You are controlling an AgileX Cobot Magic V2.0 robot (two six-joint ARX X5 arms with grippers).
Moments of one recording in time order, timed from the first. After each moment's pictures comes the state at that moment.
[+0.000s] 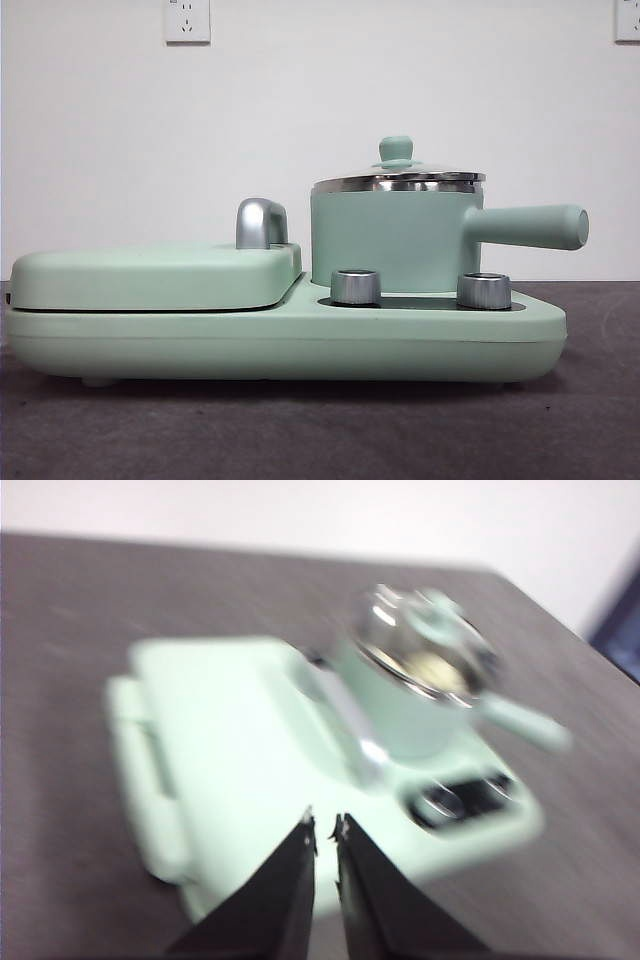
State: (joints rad) left arm -0.50 0.29 0.72 -0.73 0.02 -0.28; right arm 0.52 0.24 0.93 -1.15 -0.14 0.17
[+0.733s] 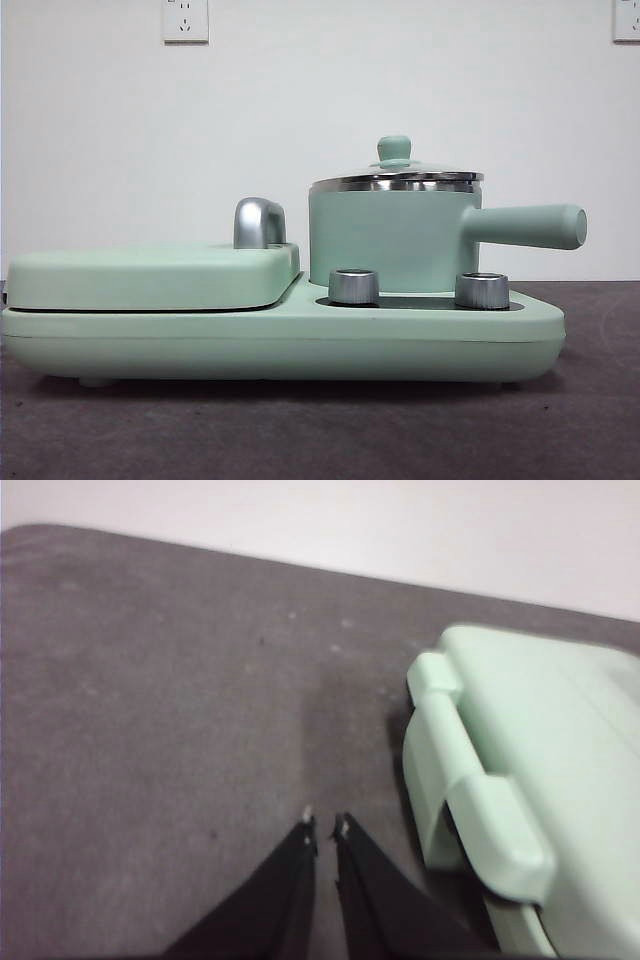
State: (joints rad) left arm -0.04 0.01 0.04 -0.20 0.02 -0.17; right arm 0.52 0.24 0.93 -1.15 -0.14 0.17
